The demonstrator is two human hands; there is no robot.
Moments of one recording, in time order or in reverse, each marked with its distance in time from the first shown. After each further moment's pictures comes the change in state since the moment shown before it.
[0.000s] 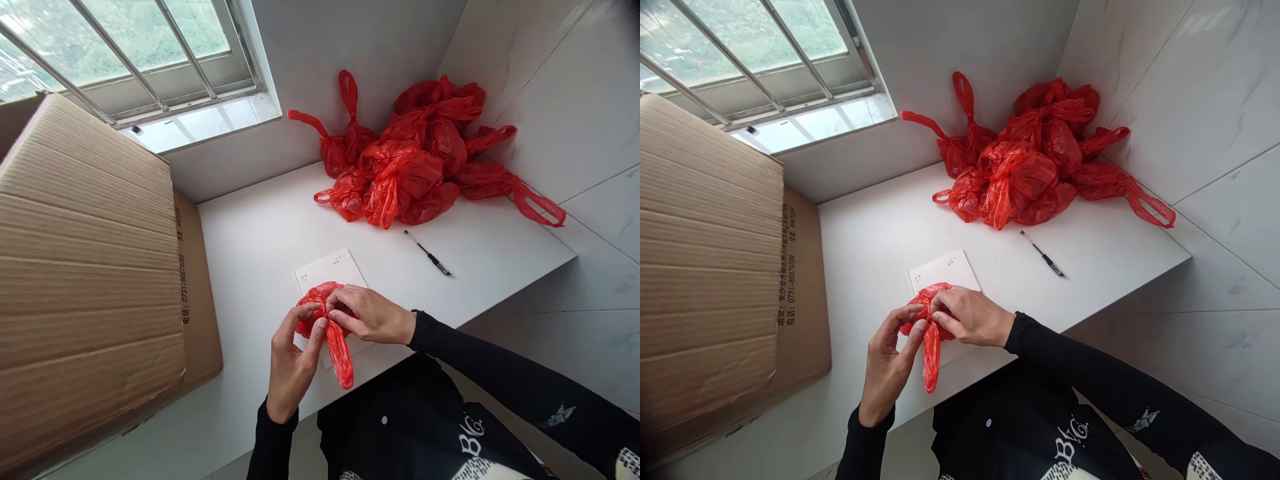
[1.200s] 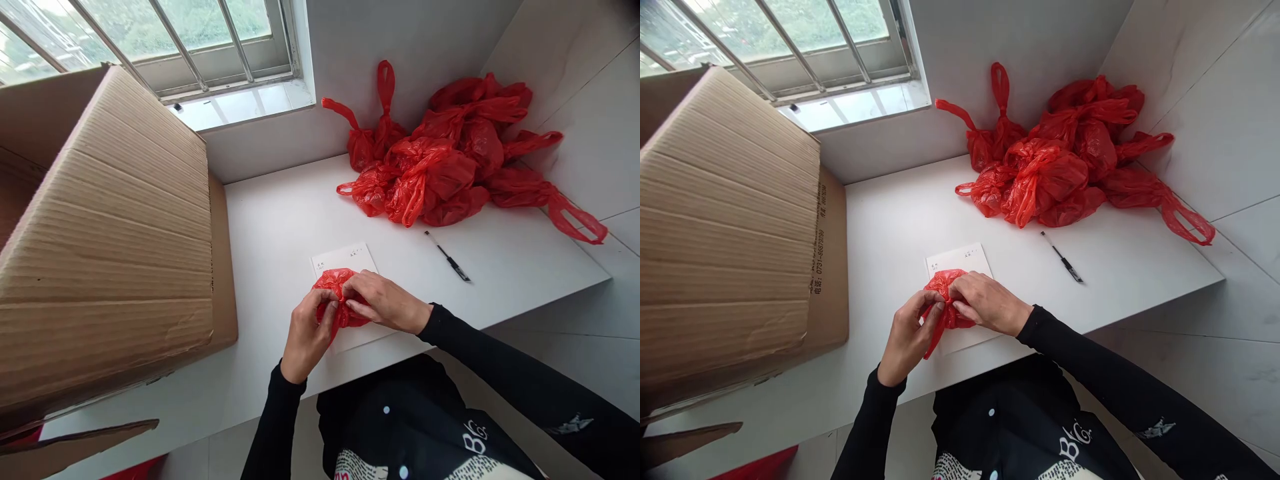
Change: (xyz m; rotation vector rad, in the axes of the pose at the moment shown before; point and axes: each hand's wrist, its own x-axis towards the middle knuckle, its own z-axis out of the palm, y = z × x) left_hand 0.009 -0.011 0.003 0.131 -0.094 0.117; right_hand 0.003 0.012 0.003 -0.381 -0.043 -0.177
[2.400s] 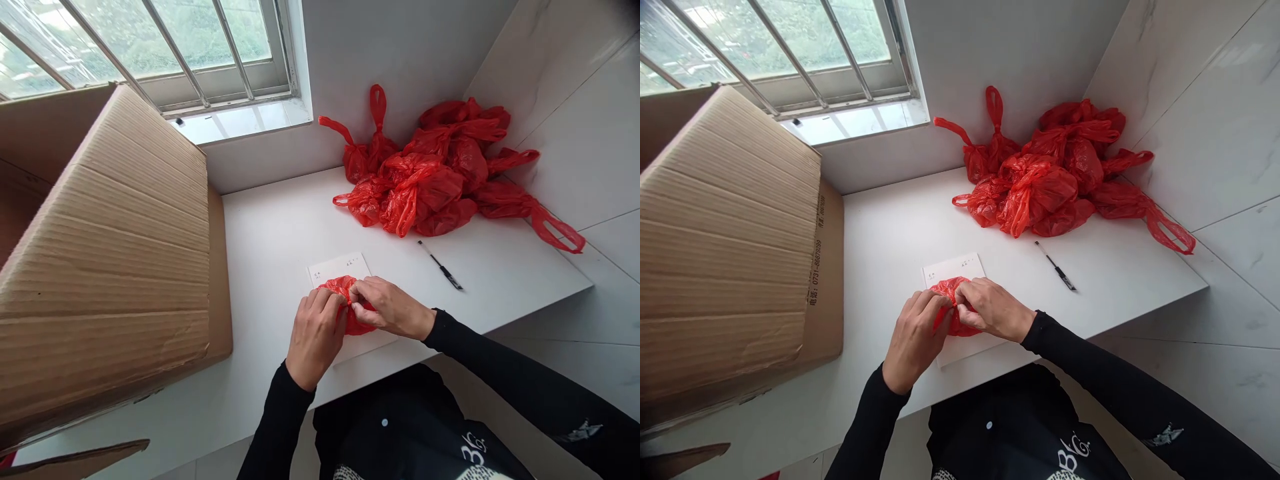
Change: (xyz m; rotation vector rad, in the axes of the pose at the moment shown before) left_hand 0.017 0.016 0.006 0.582 0.038 0.369; right_hand -0.004 0.005 -0.011 0.010 0.035 0.056
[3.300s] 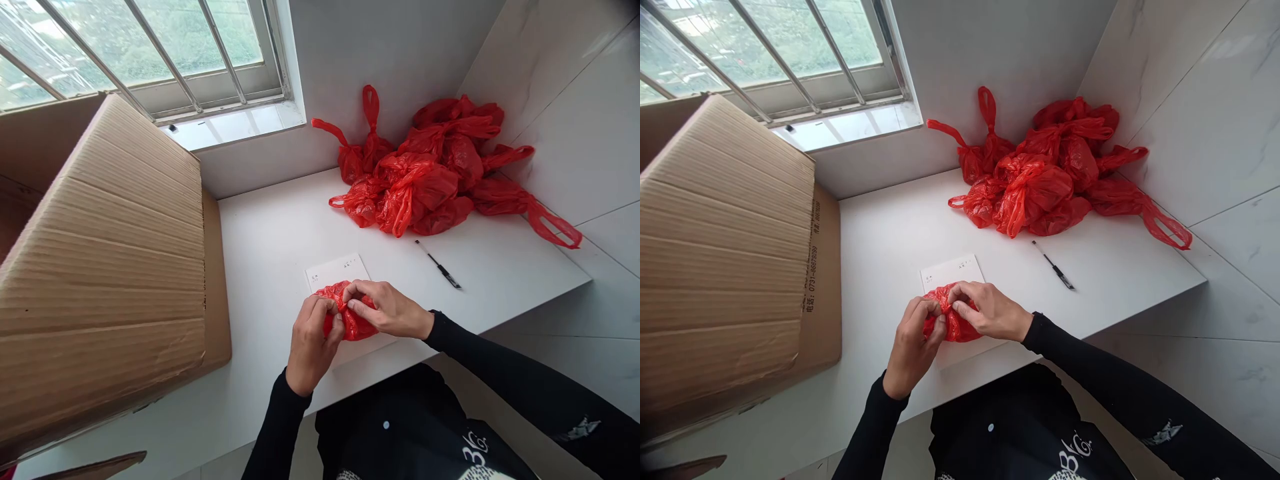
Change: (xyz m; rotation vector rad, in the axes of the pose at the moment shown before) left_hand -0.011 -0.005 0.007 -0.244 0.082 -0.102; right_hand 0.002 -0.014 -0.012 0.373 0.000 0.179
